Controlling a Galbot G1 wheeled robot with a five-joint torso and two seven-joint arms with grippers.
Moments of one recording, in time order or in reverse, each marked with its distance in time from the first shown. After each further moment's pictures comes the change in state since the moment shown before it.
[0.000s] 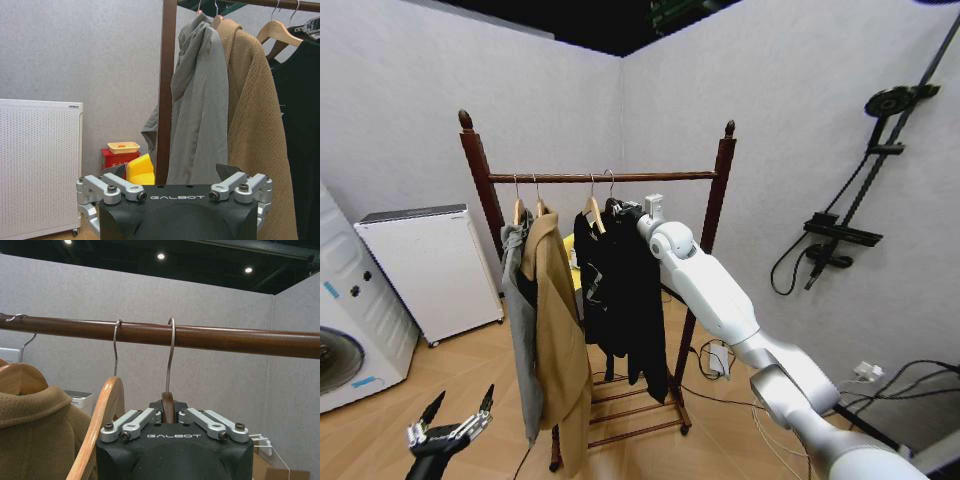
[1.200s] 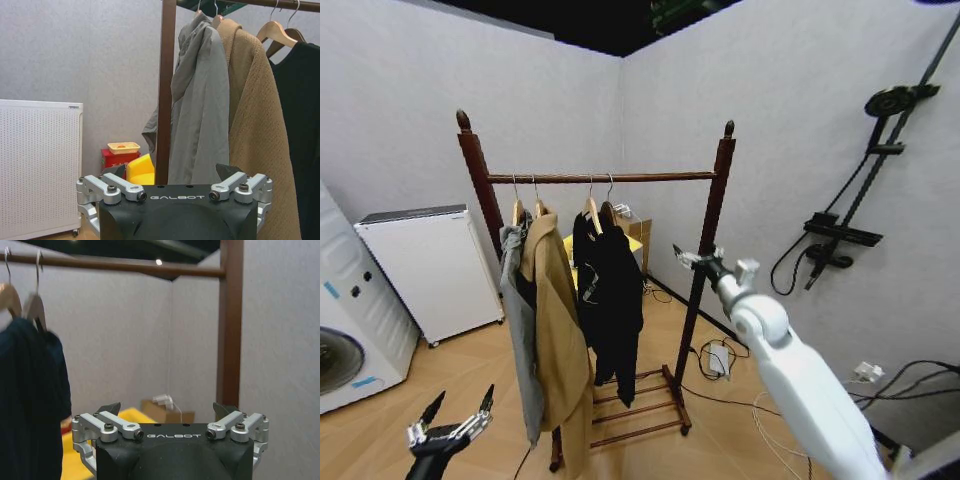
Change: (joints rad) left arm 0.000 0.000 0.000 0.000 0.000 0.000 0.000; right arm -0.956 -0.212 0.549 0.648 -0.156 0.060 0.109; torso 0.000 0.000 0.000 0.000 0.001
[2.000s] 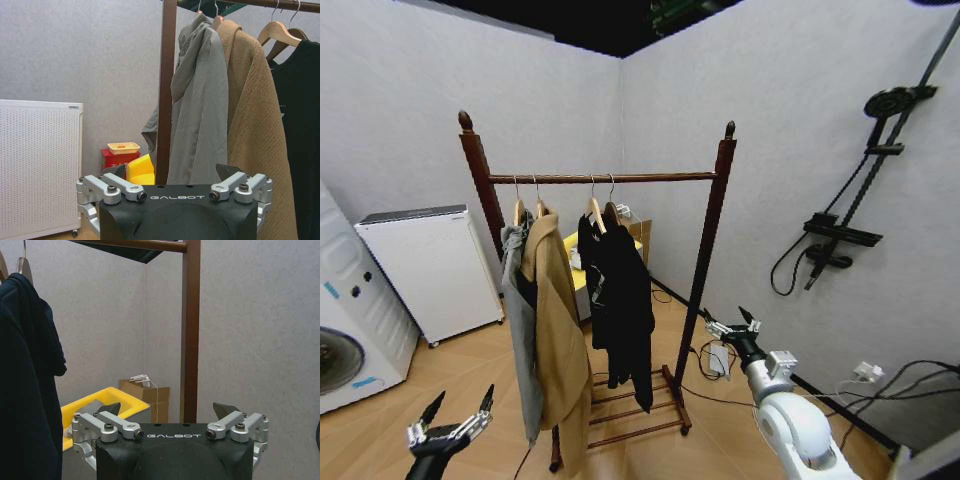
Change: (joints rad) left arm 0.000 0.000 0.000 0.000 0.000 0.000 0.000; right arm -0.356 0.140 0.160 0.169 -0.140 0.078 -0.035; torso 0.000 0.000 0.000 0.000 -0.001
